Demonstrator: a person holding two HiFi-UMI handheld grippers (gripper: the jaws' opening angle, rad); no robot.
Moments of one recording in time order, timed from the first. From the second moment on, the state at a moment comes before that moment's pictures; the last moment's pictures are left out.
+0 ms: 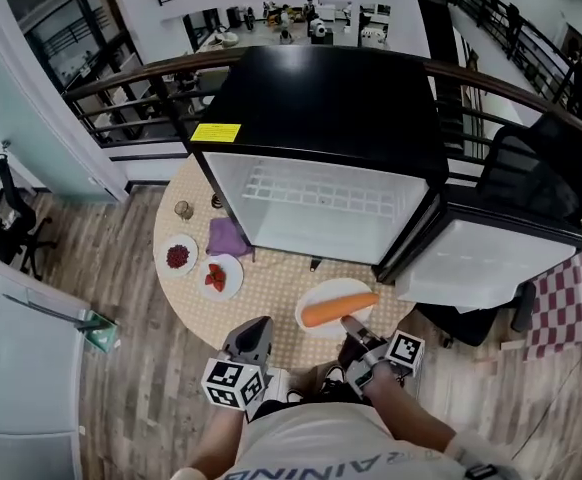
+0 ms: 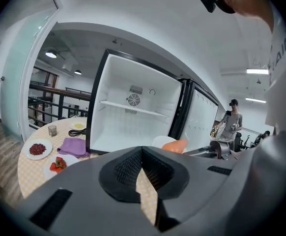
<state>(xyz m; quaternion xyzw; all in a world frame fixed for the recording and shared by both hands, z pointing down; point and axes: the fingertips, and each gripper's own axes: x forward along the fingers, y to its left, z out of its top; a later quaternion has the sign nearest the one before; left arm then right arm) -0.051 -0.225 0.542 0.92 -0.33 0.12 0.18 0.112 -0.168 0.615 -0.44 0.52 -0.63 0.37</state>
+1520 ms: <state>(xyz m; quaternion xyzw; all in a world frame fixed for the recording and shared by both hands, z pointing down) -0.082 -0.262 0.546 0.94 -0.27 0.13 0.19 0.157 -0.290 0.642 -0.55 0.40 -0.57 0.46</state>
